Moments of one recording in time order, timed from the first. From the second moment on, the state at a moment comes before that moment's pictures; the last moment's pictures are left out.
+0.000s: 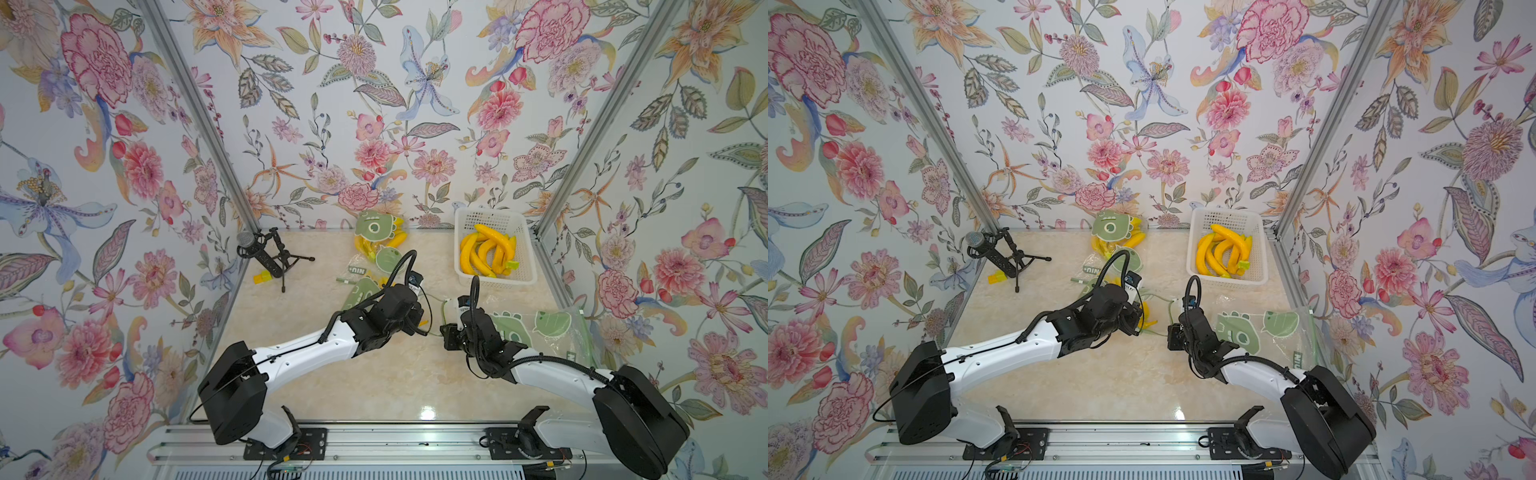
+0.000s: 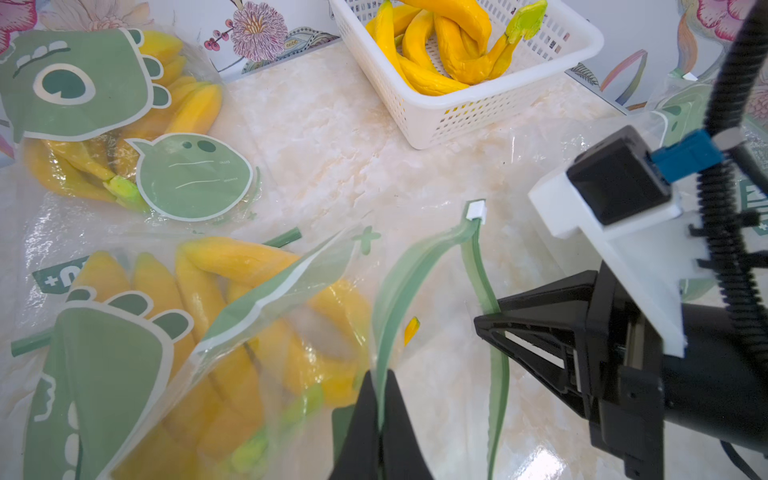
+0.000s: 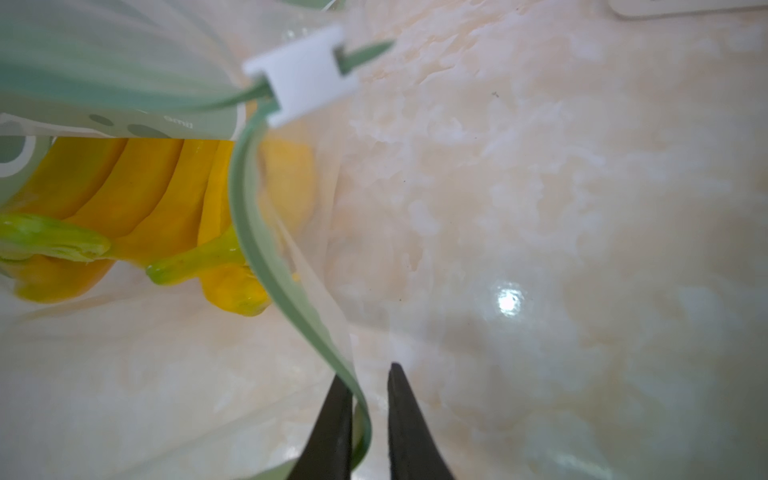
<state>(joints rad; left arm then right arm) -0.94 1.50 1.05 -0.19 -0.24 -0.22 0.64 1.22 0.47 0.08 0.07 0.53</state>
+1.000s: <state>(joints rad) -0.98 1.43 0.85 0.02 -0.19 -0.32 0.73 1.50 0.56 0.41 -0.06 0.68</state>
